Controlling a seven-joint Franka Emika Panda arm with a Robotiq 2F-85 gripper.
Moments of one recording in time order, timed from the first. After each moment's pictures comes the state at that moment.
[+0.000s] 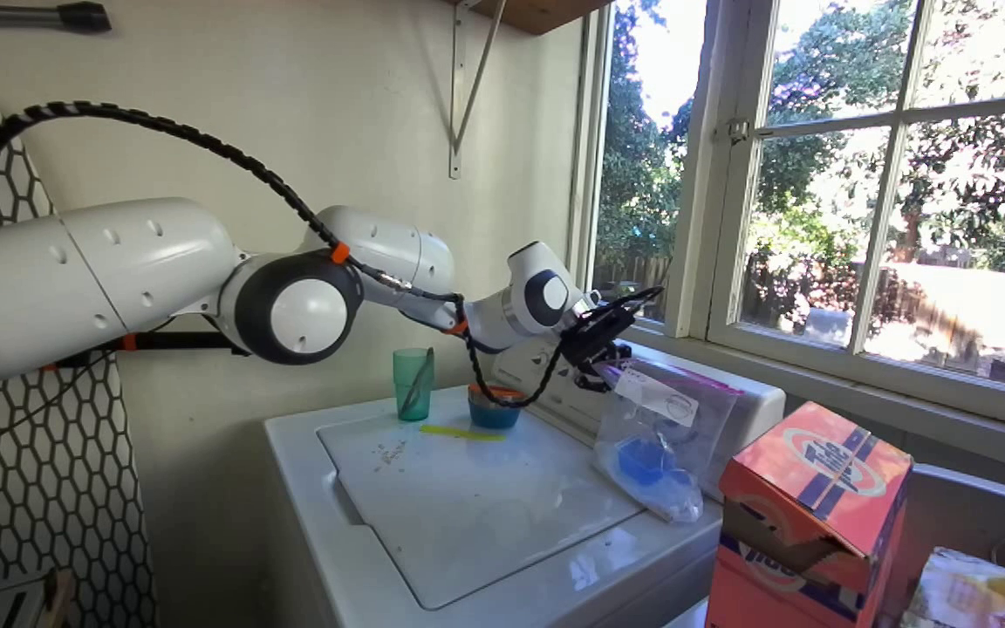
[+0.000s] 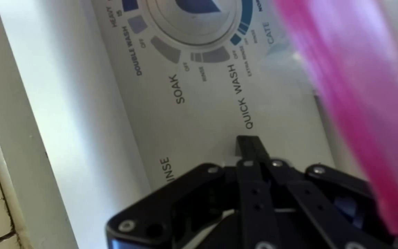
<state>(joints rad) 0.20 1.20 -0.07 -0.65 -0.51 2.37 -0.72</state>
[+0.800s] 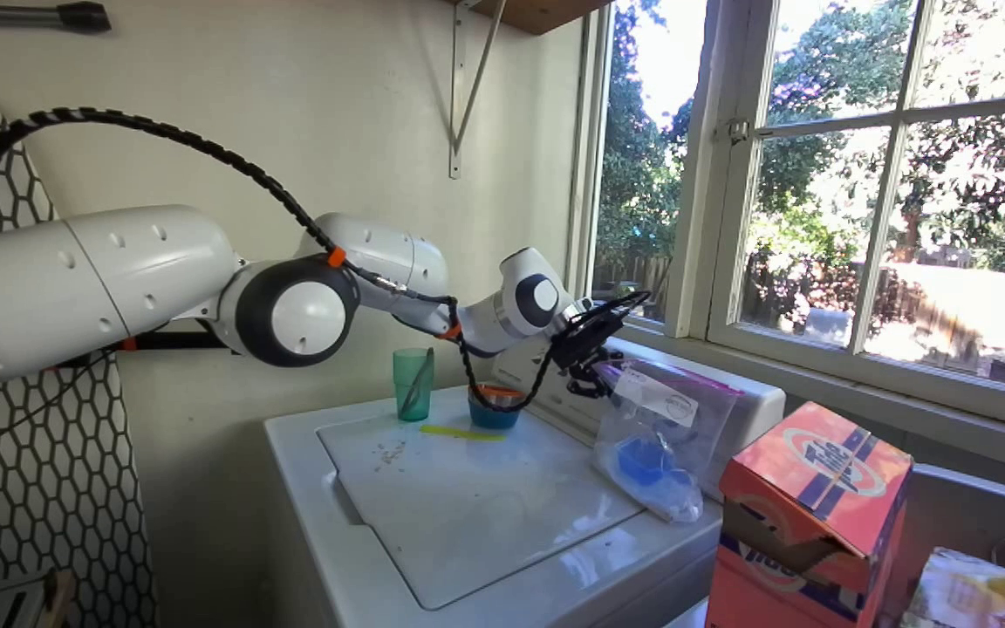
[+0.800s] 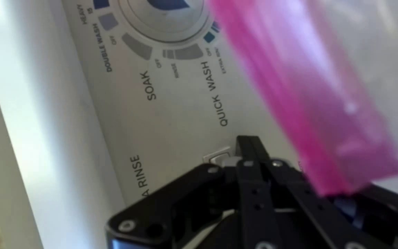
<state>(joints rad) 0.24 1.22 -0.12 -0.63 -0.51 2.31 -0.67</state>
